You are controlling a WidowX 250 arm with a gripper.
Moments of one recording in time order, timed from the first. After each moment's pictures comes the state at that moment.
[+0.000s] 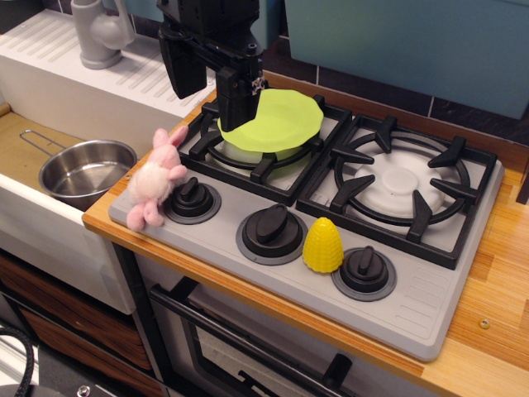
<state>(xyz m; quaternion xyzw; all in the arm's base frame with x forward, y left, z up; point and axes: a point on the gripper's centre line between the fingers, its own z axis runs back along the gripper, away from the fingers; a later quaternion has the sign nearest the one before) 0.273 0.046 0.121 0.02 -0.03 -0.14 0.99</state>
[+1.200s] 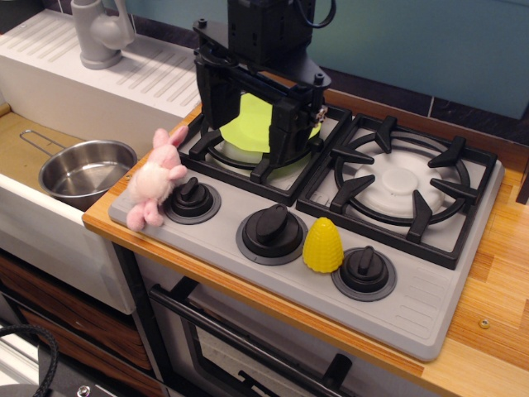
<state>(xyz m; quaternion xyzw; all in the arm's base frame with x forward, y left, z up) 0.248 -0.016 0.129 0.03 -0.01 -0.09 1.00</state>
